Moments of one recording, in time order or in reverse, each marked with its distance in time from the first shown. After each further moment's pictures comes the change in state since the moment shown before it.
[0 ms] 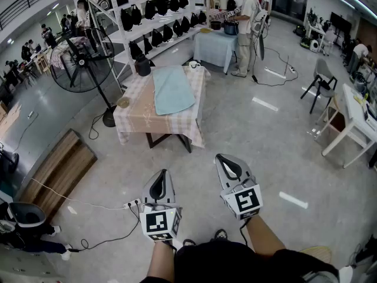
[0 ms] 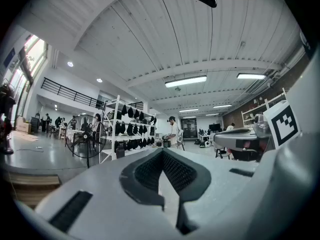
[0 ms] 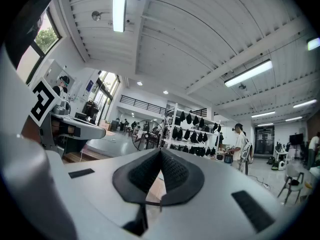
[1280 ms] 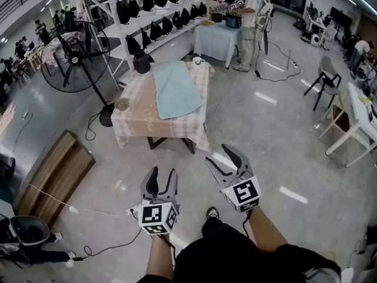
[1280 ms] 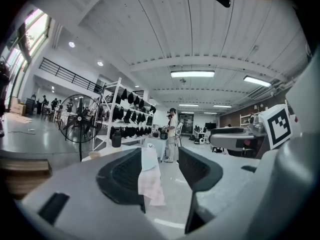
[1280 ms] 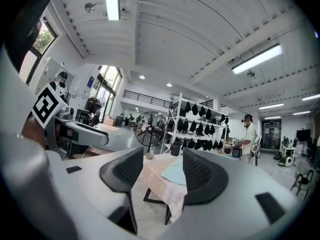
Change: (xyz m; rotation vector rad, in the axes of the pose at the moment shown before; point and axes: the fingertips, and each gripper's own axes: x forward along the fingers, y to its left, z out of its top) left arm 0.111 0.095 -0.063 -0.121 0.119 -0.074; right arm 0.146 0.002 -0.051 0.028 0.095 0.070
